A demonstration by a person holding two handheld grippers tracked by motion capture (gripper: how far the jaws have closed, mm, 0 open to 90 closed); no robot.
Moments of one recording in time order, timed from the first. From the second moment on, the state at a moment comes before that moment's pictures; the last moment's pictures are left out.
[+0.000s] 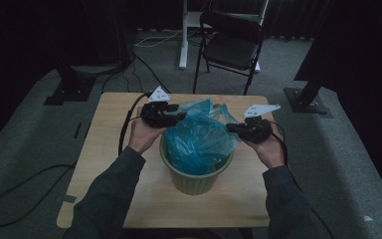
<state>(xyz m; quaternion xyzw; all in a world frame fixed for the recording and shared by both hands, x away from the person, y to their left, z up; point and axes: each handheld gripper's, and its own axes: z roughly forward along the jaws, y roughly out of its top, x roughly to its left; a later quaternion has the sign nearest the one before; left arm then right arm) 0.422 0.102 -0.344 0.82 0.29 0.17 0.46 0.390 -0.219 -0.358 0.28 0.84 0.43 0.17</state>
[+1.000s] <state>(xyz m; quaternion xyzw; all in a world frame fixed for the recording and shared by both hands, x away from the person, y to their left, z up) 0.349 0.144 -0.364 0.81 0.28 0.13 0.50 0.357 -0.217 -0.356 0.24 0.86 0.44 0.14</state>
